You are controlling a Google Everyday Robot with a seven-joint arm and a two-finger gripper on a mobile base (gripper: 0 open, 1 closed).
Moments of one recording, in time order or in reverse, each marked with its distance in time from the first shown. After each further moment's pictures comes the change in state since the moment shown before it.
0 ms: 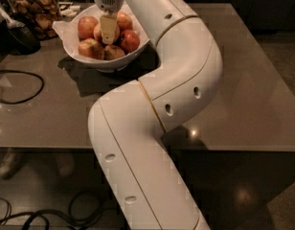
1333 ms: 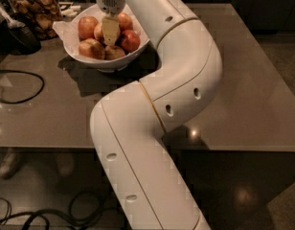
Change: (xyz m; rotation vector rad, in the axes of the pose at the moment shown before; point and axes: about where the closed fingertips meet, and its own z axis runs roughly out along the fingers) arm 0.010 -0.001 0.006 -0.006 0.014 0.002
